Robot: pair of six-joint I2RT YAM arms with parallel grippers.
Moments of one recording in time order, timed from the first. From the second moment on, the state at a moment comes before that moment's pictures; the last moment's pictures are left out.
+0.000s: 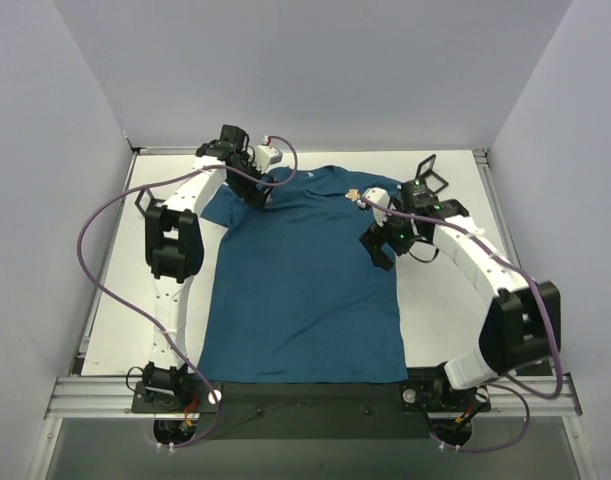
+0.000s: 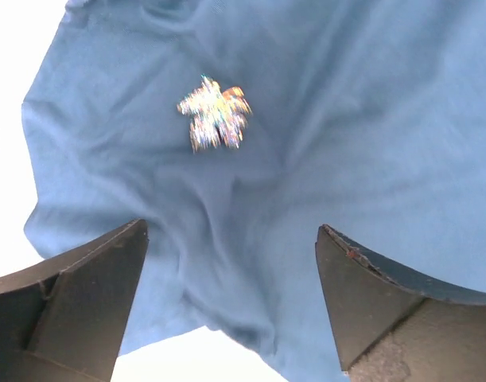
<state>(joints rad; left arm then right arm) -0.24 2.40 2.19 -0.86 0.28 0.50 0.29 1.44 1.12 -0.73 -0.25 -0.57</state>
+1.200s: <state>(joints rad) -0.41 2.08 1.55 -0.70 0.25 0.94 0.33 2.11 1.57 -0.90 -0.26 -0.71</state>
